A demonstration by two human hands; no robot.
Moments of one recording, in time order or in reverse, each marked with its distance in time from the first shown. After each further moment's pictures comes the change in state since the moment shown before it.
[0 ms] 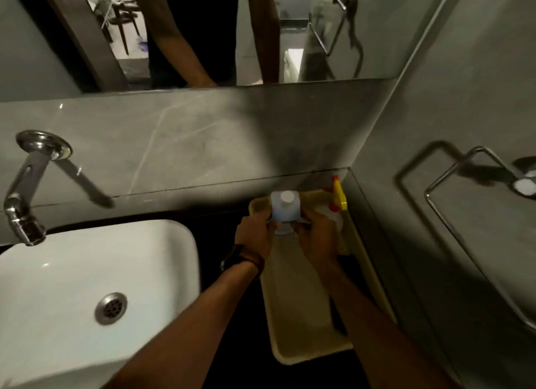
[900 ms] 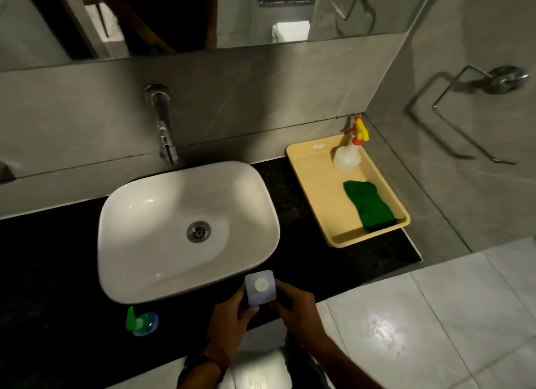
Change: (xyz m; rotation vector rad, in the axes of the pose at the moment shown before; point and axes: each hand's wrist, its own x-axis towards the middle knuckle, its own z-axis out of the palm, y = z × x) left_hand -0.355 -0.230 -0.149 -0.320 -0.348 -0.198; right_hand -0.403 -0.031 0.131 0.075 -0.259 0.012
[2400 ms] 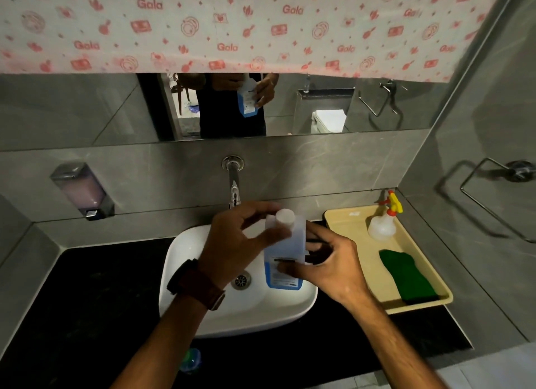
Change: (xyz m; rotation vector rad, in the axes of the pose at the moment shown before) left_hand -0.020 0.229 -0.215 -0.126 0.281 0.753; right_hand 0.062 -0.251 -0.073 0.104 0.032 -0.315
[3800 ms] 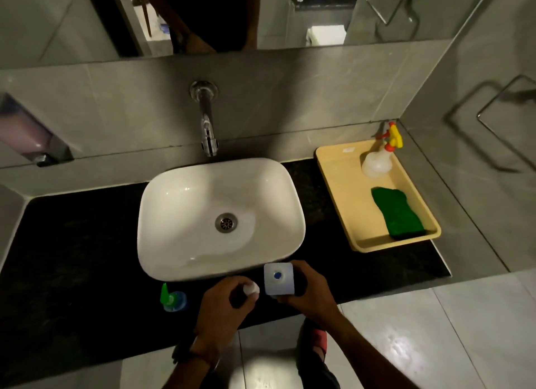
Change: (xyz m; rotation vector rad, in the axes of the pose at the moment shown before) left_hand -0.198 -0.154 0.096 0.253 -0.020 -0.532; right_hand -0.110 0.221 0.048 -0.190 -0.144 0.254
